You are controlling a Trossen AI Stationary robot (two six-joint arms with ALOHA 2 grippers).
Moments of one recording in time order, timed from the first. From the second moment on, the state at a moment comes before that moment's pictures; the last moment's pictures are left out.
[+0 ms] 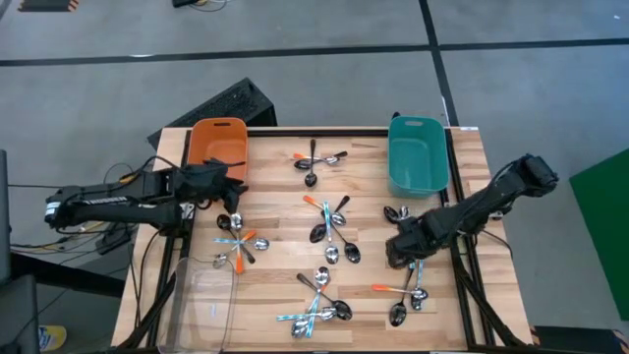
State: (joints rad) left arm 0.17 0.65 0.60 -0.58 -0.23 -0.57; right arm 0.44 1.35 0.80 -0.99 -0.12 1.68
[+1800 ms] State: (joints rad) left arm 0.13 0.83 0.60 -0.52 -0.25 -0.72; right arm -0.30 0.89 0.85 -0.88 0.07 0.95
